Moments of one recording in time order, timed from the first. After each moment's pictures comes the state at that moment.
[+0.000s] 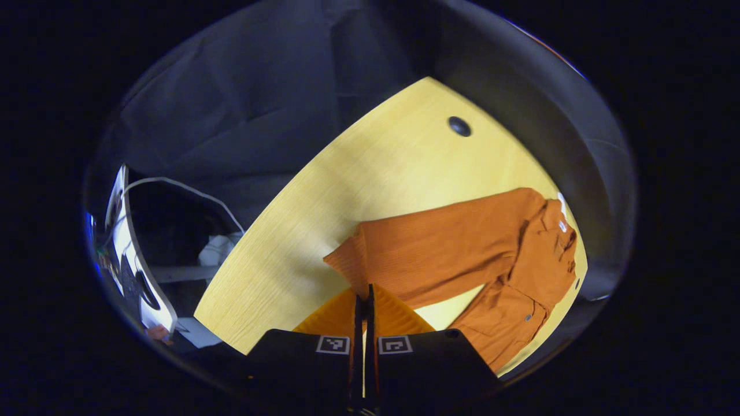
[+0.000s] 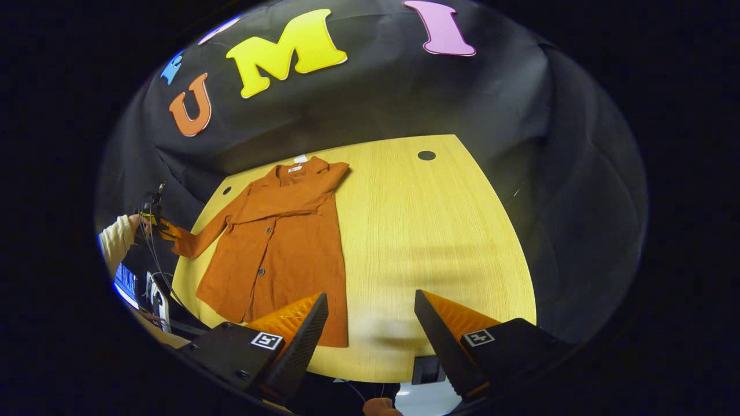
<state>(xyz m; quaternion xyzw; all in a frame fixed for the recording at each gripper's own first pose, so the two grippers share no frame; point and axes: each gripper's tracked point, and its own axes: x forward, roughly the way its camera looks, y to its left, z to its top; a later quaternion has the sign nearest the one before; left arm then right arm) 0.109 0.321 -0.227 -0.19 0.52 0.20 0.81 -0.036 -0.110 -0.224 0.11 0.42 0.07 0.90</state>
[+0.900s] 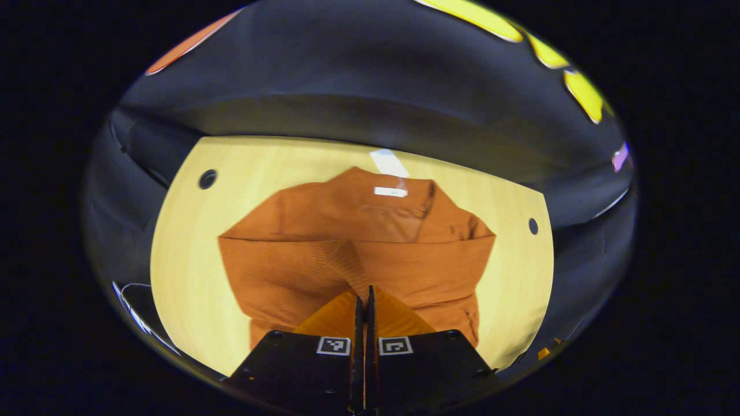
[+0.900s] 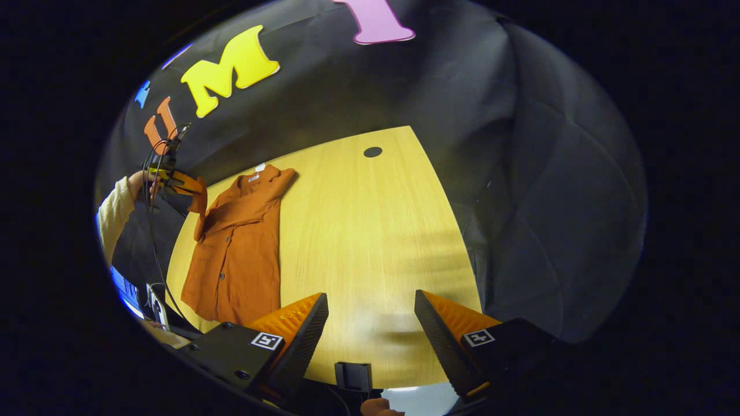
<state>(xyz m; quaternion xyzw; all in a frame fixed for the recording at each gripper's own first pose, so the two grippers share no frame) 0.298 -0.074 -0.208 -0.02 0.51 -0.01 0.86 -0.028 -0.248 -0.262 0.14 0.45 0.03 0.88</state>
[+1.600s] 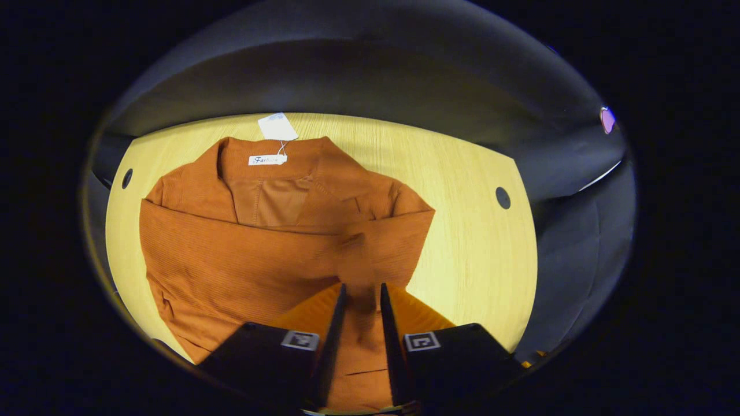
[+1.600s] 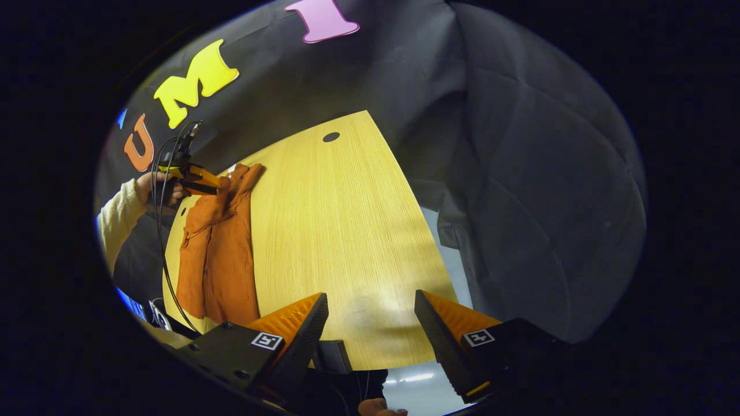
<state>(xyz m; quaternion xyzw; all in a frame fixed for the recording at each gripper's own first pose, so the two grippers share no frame) 0.345 -0.217 -0.246 -0.04 0.53 -0.07 0.84 -0.084 -0.285 -0.286 0.17 0.47 -0.03 0.87</state>
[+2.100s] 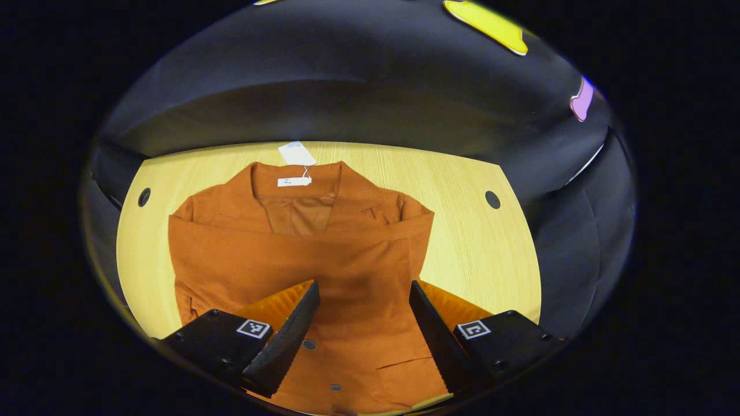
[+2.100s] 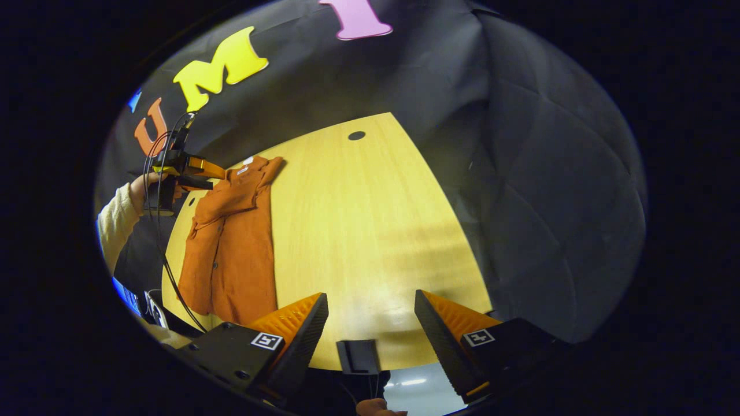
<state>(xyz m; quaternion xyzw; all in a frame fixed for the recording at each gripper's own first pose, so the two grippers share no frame) 0.307 -0.170 -0.216 -0.01 0.46 -0.09 0.88 -0.089 -0.214 -0.276 0.14 0.46 0.00 0.88</state>
